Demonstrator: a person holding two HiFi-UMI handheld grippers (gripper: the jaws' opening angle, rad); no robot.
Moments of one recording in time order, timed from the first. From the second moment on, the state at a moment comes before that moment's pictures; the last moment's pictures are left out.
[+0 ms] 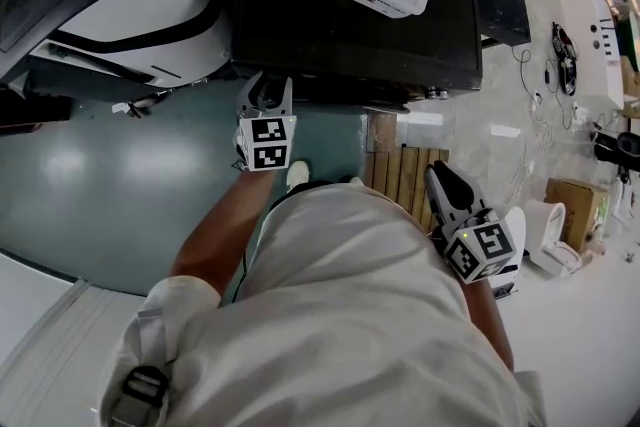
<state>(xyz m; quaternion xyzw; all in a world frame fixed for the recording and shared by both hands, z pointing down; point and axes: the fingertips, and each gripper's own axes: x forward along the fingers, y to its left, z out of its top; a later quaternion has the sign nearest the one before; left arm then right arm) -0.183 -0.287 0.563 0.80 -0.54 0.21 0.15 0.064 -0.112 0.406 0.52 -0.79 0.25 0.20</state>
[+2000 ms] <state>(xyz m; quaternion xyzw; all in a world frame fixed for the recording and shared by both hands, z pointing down) -0.044 -0.025 0.406 0.86 -0.45 0.11 0.21 0.120 0.030 0.407 0.36 -0.90 0.22 0.12</state>
